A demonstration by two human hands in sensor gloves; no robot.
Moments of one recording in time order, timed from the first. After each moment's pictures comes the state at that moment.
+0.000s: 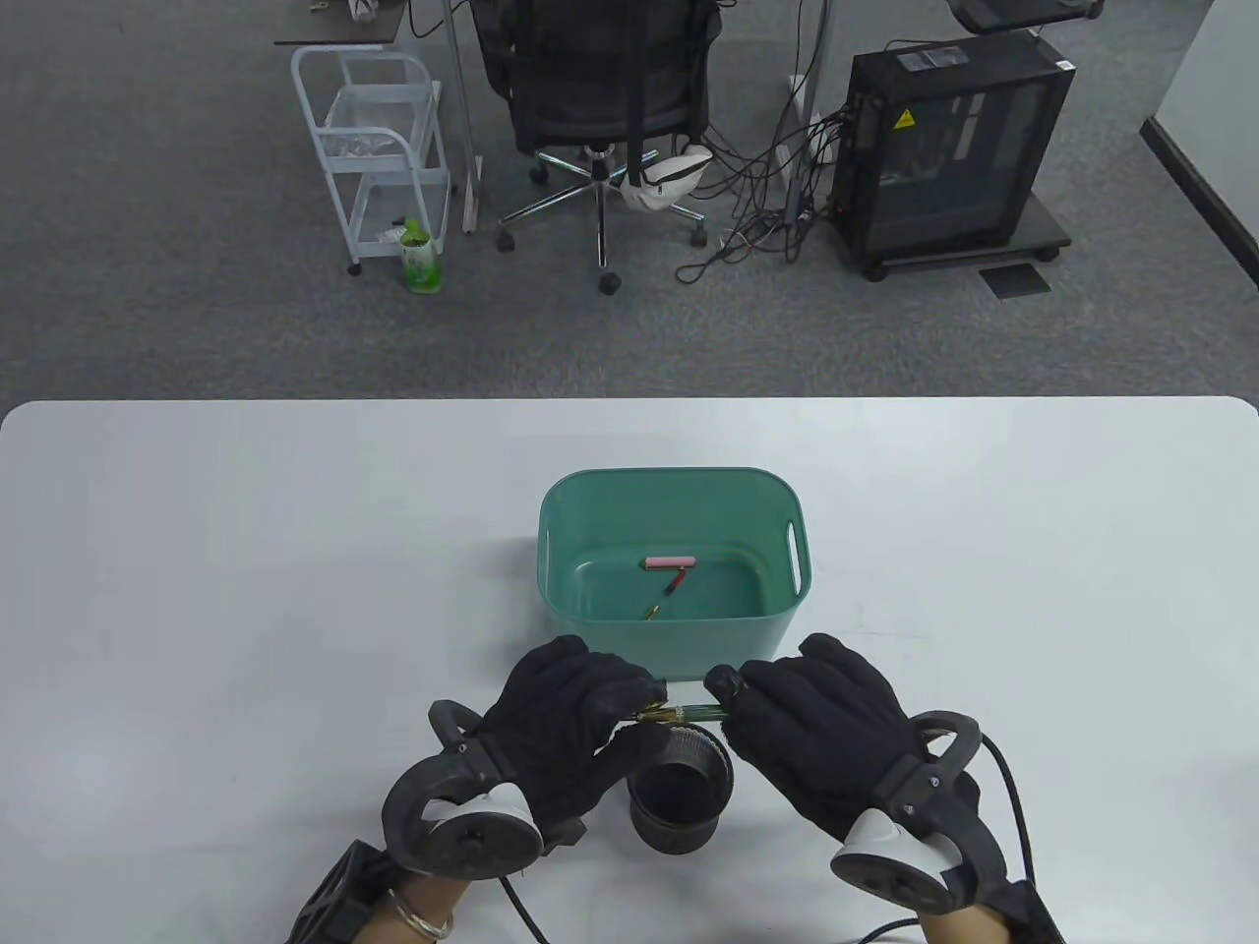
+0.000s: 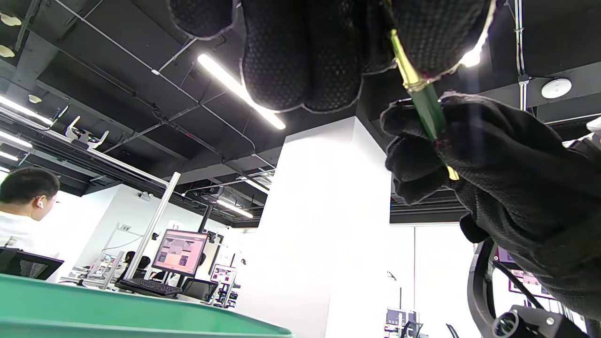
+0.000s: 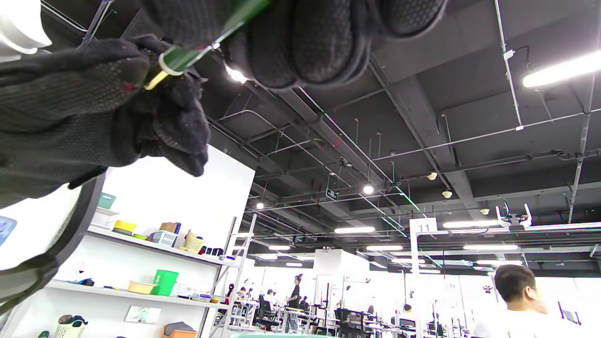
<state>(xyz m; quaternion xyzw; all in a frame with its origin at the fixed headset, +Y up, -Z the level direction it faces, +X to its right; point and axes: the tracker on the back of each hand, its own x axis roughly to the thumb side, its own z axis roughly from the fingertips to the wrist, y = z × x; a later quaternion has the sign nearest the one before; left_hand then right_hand) -0.123 -0.607 -0.223 0.29 -0.40 0.23 0.84 0.136 -0.602 -0.208 0.33 -0.40 0.85 0.12</state>
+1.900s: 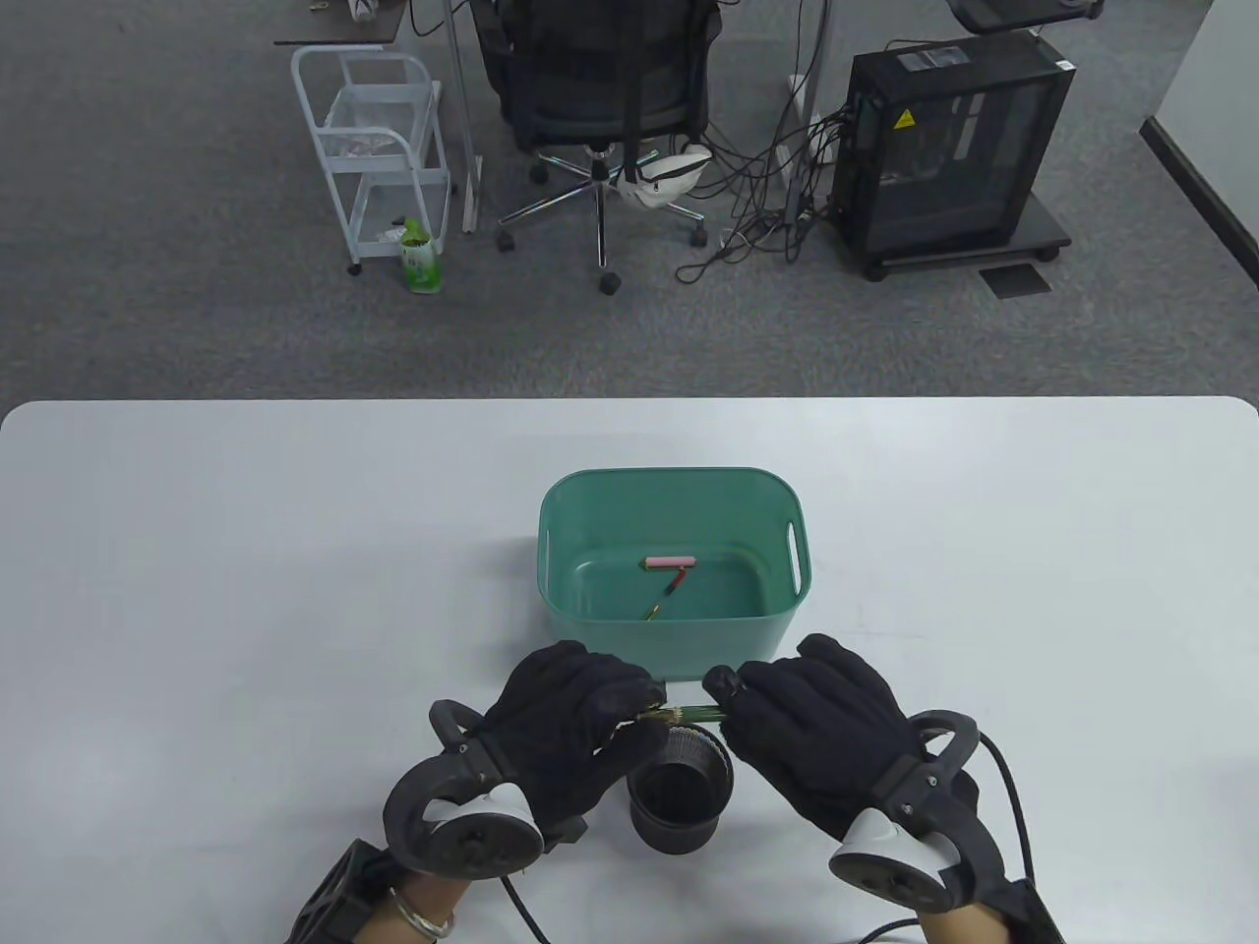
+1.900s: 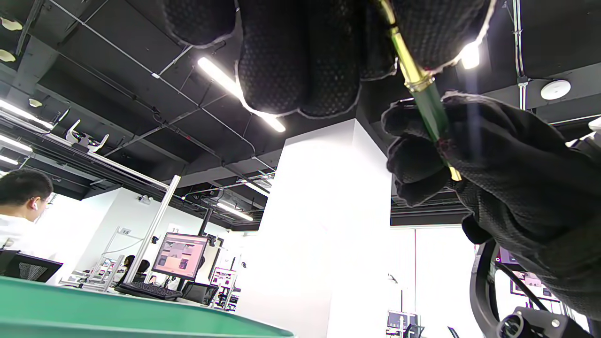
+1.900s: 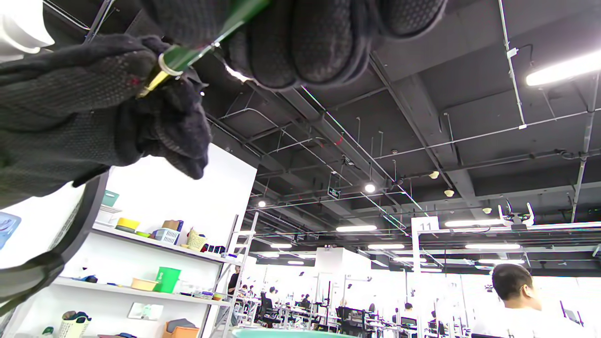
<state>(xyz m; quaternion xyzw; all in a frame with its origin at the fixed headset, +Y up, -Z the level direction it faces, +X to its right) -0.123 -0.608 -0.223 0.29 -0.40 0.23 0.84 0.136 -0.603 -0.208 0.33 -0.40 0.85 0.12</state>
